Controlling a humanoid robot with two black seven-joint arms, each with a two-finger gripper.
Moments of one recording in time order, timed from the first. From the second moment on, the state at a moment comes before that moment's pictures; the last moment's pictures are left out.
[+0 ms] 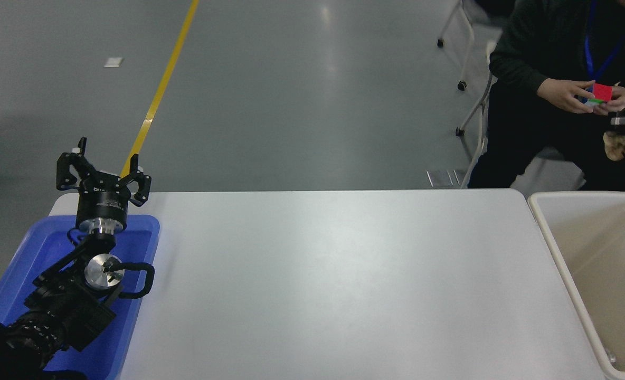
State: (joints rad) left arm -0.69 0.18 -0.83 -0.29 -0.15 -0.55 -0.64; right arm 1.84 -0.76 -1.25 1.08 -0.41 -0.04 -0.02
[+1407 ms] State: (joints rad) left arm -0.69 0.18 -0.83 -0.29 -0.15 -0.55 -0.64; right arm 0.65 -0.31 0.30 0.03 0.10 -0.22 -0.06
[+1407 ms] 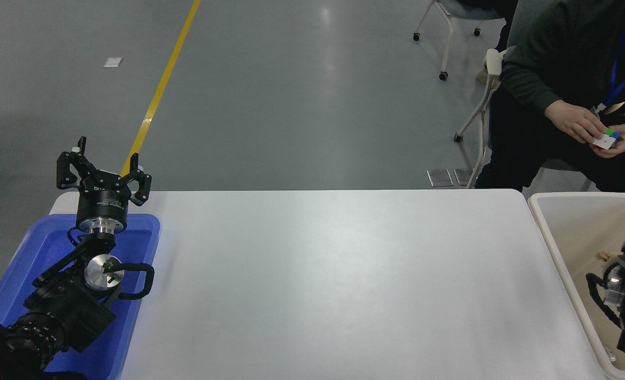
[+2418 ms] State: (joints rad) left arm -0.69 0.18 -0.83 -0.29 -0.15 -0.55 -0.64; right arm 0.71 -0.34 0.36 0.03 0.12 -0.18 -0.06
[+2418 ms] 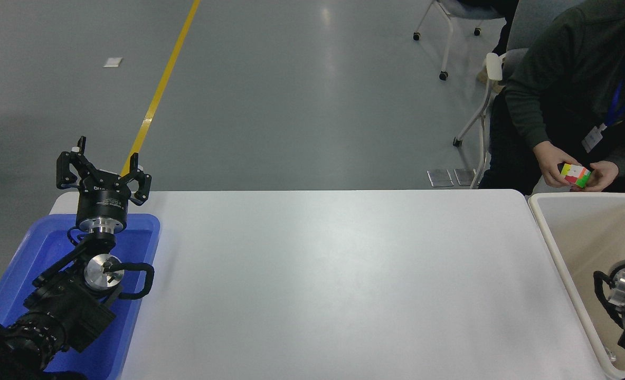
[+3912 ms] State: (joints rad) left arm -0.69 0.18 -0.83 -0.29 -0.15 -0.55 -0.64; right arm 0.53 -0.31 0.92 0.74 0.12 0.26 0.01
